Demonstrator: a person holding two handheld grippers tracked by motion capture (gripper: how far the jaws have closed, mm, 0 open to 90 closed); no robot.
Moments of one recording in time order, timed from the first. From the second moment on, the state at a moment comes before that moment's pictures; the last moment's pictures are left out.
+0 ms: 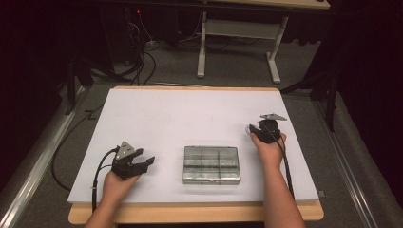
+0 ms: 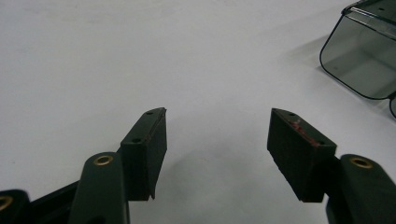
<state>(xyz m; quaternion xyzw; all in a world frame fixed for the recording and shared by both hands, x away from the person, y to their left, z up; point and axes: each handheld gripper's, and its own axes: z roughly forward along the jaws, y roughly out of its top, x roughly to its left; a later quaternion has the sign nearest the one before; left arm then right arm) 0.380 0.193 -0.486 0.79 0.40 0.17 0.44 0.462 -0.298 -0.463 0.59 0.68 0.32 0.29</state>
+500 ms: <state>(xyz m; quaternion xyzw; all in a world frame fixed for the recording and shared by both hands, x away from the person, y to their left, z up) 0.379 0.192 -0.486 0.79 0.40 0.18 0.44 0.472 -0.306 -0.472 0.61 0.69 0.29 0.27</state>
